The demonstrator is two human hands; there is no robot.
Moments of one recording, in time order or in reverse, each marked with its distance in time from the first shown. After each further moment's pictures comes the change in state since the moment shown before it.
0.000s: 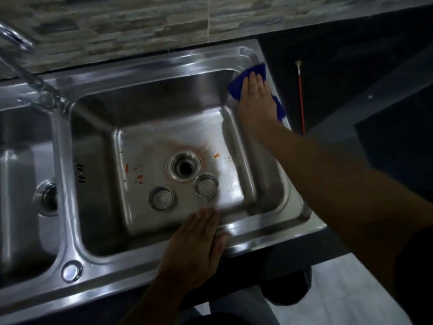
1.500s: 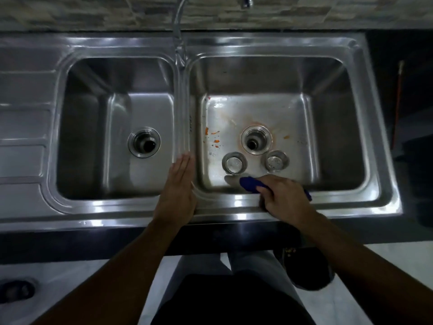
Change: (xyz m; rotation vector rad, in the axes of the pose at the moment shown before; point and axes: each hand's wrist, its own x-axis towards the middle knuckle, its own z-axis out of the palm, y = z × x) left_hand -0.128 -0.180 -0.045 -0.306 0.238 -0.385; right_hand -0.245 -0.164 -0.010 0.470 -0.184 -0.324
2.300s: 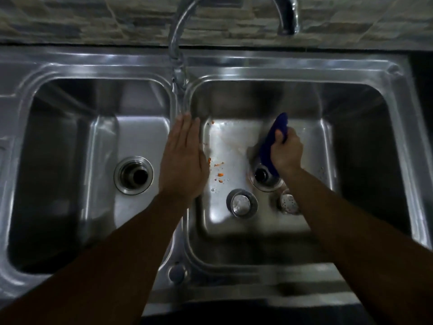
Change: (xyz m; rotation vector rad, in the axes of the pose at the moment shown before) left_hand 0.185 0.002 -0.019 0.096 0.228 0.008; right_hand 0.249 0.050 0.019 0.521 0.451 0.629
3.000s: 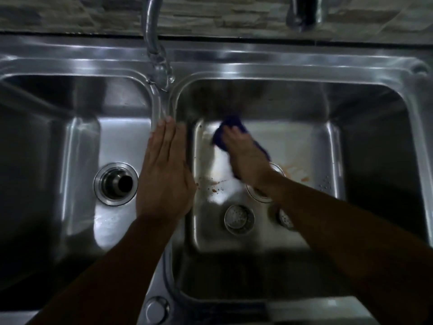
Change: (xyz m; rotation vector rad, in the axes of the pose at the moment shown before) left_hand 0.003 -0.002 0.011 0.110 0.081 0.020; right_hand 0.025 0.031 0.087 -0.730 -0.445 -0.924
